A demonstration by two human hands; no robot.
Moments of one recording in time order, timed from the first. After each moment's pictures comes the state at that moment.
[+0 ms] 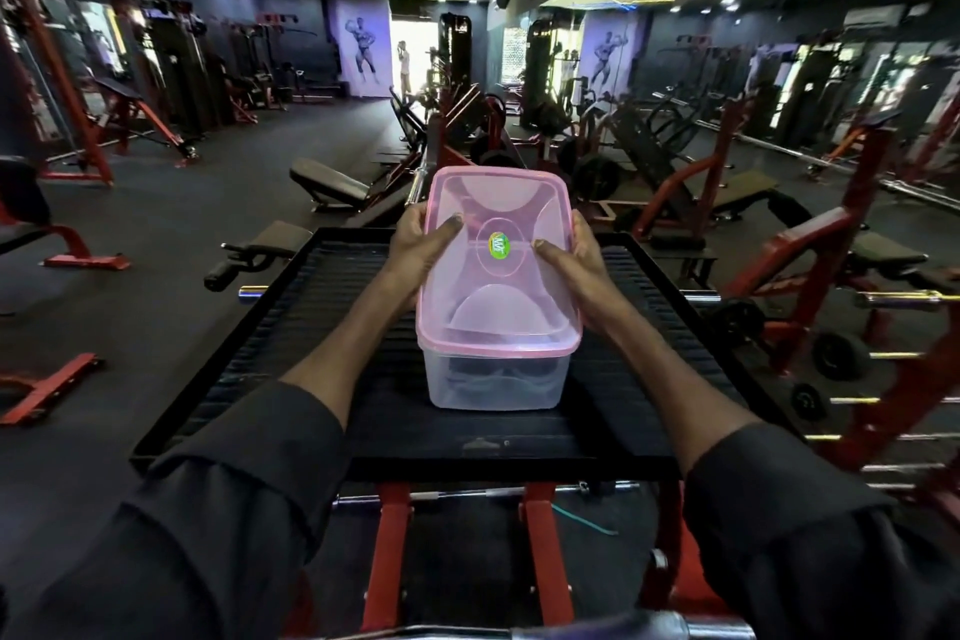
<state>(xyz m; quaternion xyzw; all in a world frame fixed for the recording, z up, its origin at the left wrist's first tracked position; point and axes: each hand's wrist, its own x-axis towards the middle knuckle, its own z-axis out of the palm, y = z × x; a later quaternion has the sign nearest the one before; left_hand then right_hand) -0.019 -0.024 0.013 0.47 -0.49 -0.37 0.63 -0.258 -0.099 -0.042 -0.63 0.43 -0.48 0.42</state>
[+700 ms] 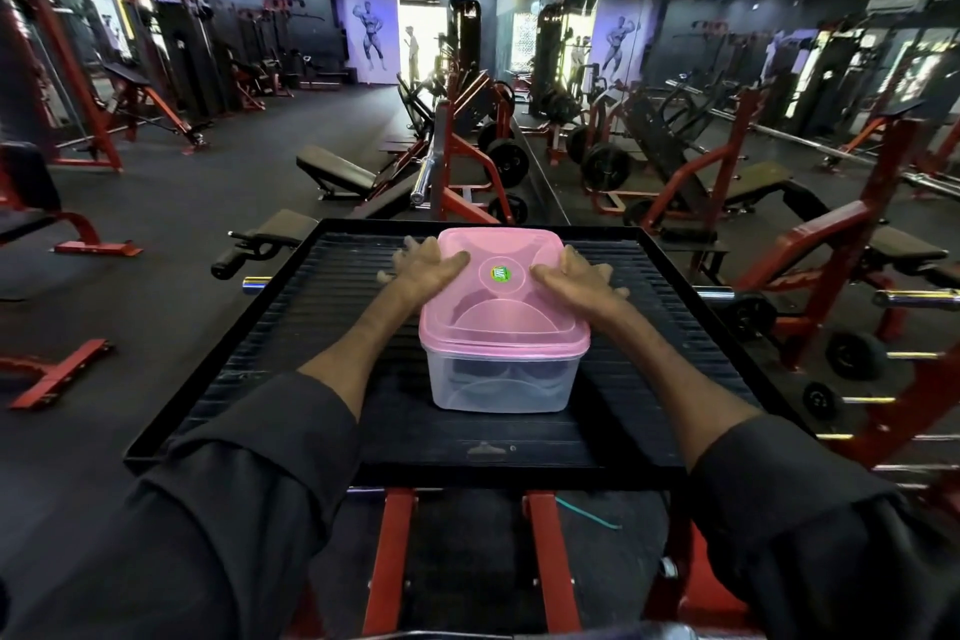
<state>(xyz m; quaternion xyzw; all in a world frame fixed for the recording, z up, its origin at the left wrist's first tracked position) -0.012 -0.046 -0.010 0.75 -0.57 -0.20 0.27 -0.237 -0.060 -0.007 -0.70 0.62 -0.22 0.26</state>
